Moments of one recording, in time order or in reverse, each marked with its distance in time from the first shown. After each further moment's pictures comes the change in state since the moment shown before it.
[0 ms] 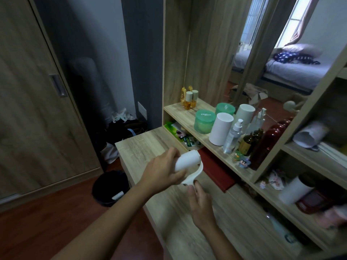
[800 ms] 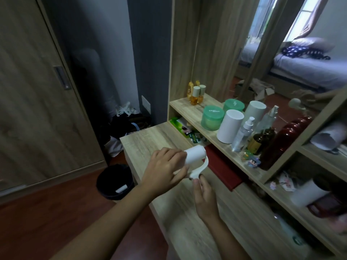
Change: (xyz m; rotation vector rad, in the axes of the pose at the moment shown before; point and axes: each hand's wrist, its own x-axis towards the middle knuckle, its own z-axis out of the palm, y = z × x) left_hand -0.009 -0.026 0.003 0.230 0.143 0.195; right_hand 0.016 0.011 0.015 0.020 0.020 0.047
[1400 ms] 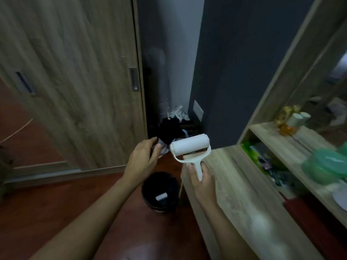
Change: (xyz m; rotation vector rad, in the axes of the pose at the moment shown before) left_hand -0.040 -0.312 -0.087 -0.133 0.126 -0.676; right_hand 0.137 -0.068 0.273 0.048 -0.237 0.036
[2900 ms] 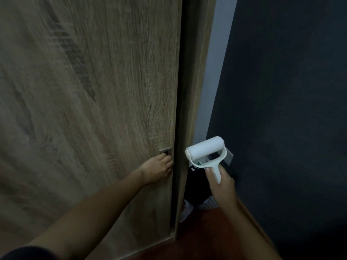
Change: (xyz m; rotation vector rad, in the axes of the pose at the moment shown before) left_hand 0.523 -0.319 -0.035 1.095 -0.263 1.255; right_hand 0.446 -0.062 0.292 -0.072 0.193 0.002
